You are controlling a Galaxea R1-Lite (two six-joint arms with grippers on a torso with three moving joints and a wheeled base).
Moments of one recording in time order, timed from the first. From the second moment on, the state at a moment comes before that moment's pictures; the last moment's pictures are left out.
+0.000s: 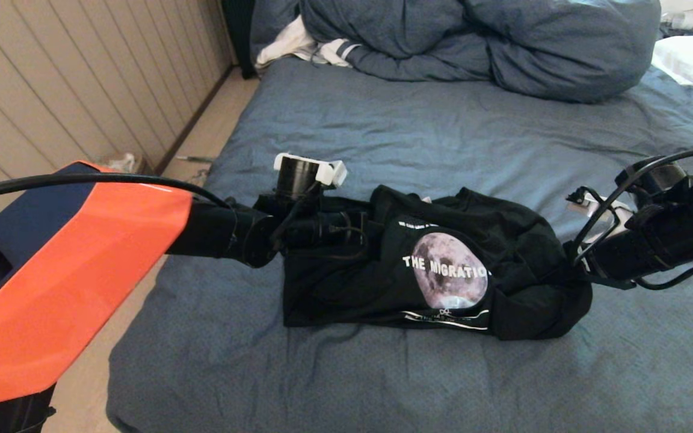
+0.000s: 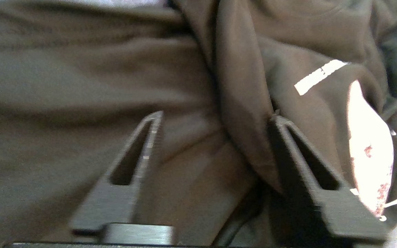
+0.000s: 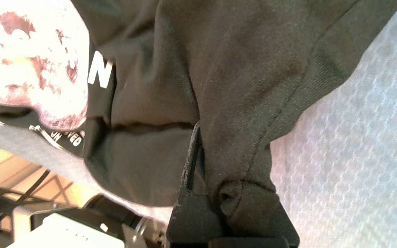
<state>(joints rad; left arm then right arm) -0.63 2.24 -1.62 -0.25 -0.22 -0.27 -0.11 1.81 -1.36 0.60 0.44 -0.05</state>
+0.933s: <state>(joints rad) -0.85 2.14 -1.34 -0.45 -0.09 -0.21 -0.11 1.82 -1.33 0.58 0.46 -0.05</state>
